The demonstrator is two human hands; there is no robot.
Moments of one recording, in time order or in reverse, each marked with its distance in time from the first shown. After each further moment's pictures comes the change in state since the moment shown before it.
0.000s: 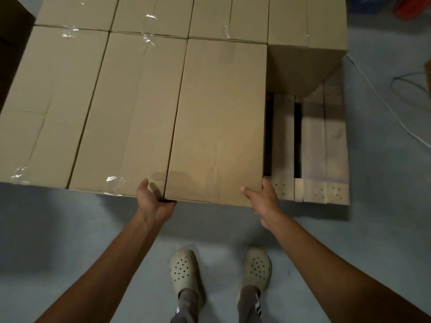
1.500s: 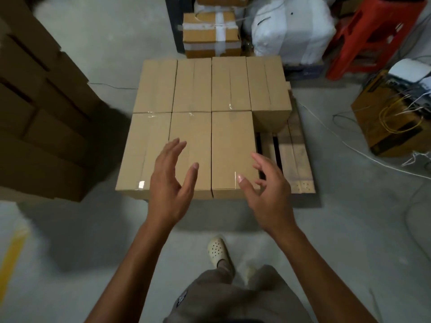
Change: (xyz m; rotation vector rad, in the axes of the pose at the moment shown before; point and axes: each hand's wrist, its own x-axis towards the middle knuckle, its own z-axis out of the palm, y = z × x) left_hand -0.542 0.127 -0.066 1.393 -0.436 1.560; right_hand -0.566 -0.163 -0.054 -0.048 0.215 -0.951
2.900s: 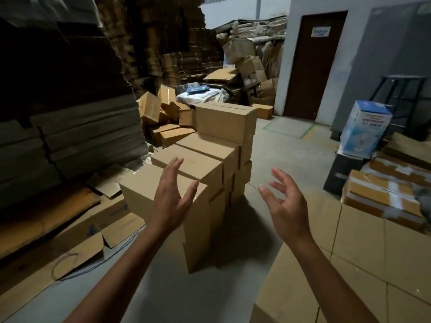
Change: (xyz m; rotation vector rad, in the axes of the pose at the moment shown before) left_hand 0.009 -0.270 -0.573 0.219 0.681 -0.130; right_hand 0.028 -0.417 0.465 0.280 -0.326 -0.508
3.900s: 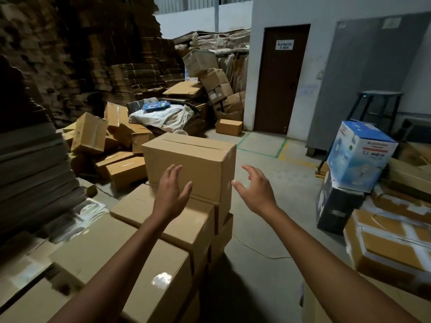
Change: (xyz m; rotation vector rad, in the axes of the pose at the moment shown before) left_hand 0.594 -0.215 0.387 0.067 -0.159 0.003; right_hand 0.640 0.277 0.183 -0.477 -0.054 0.037
